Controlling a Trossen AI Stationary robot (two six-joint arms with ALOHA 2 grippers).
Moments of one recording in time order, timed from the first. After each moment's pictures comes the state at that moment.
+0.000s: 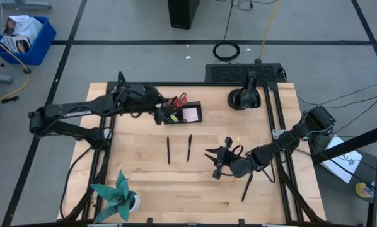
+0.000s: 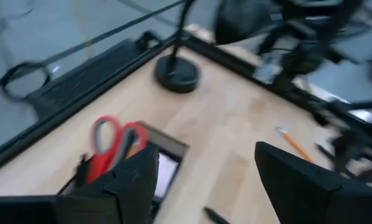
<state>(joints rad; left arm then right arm) 0.28 1.14 0.94 -0.24 -0.01 -0.30 0.51 1.55 0.68 0.37 0.83 0.35</state>
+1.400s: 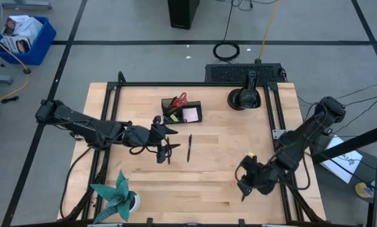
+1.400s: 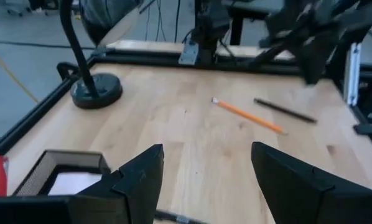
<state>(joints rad) -0.25 1.24 0.87 -0.03 -0.35 -0.15 0.78 1.28 0.88 -0.57 0.21 1.65</state>
